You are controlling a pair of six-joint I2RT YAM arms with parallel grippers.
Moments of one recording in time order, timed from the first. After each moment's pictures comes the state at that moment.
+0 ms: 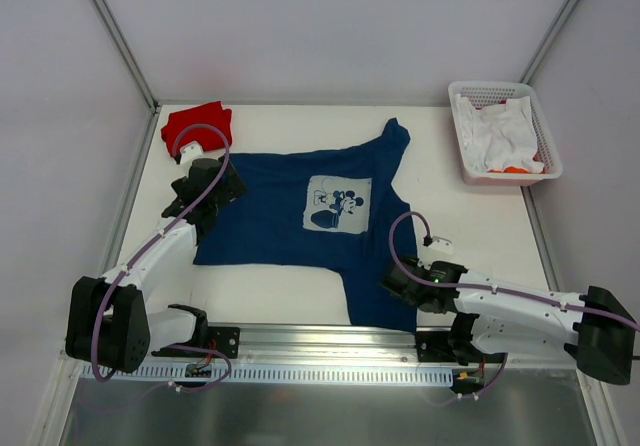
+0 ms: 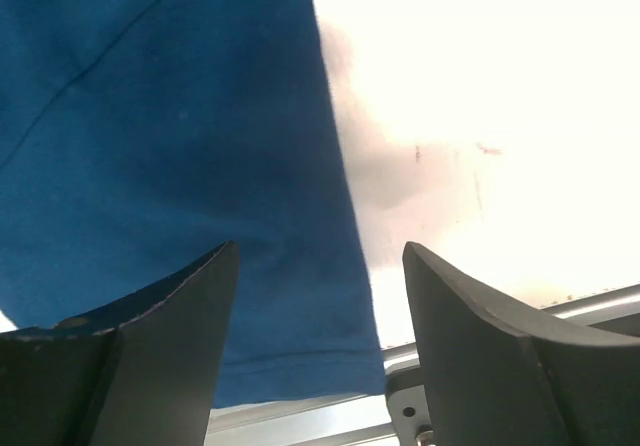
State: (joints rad) left arm -0.22 1.20 0.71 -0.16 -0.37 -0.57; right arm 1.12 0.99 0.53 -0.97 0.57 1.40
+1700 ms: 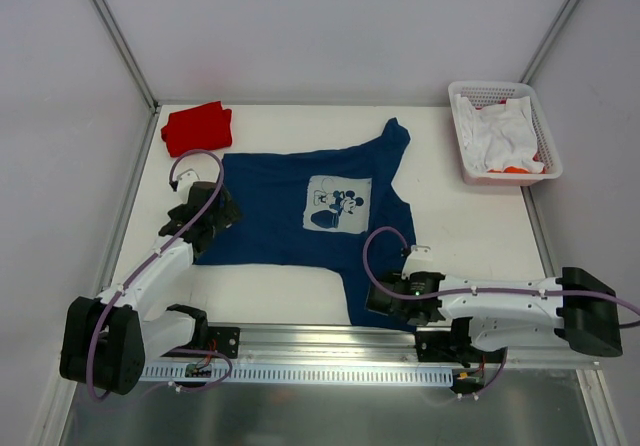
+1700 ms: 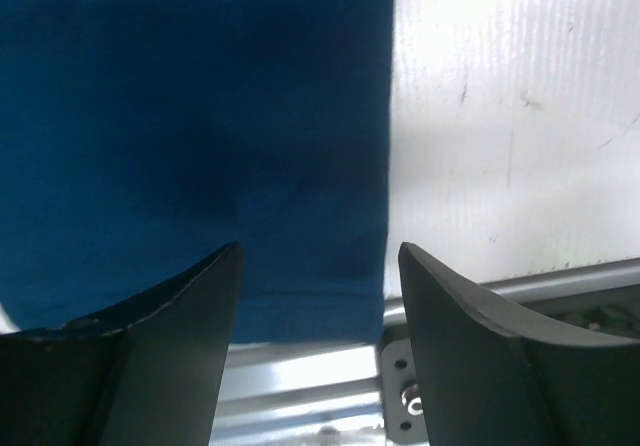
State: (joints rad) left arm -0.22 1.09 0.57 -0.30 -0.38 -0.65; right arm 1.34 1.12 0.57 -1.03 0.56 1.43
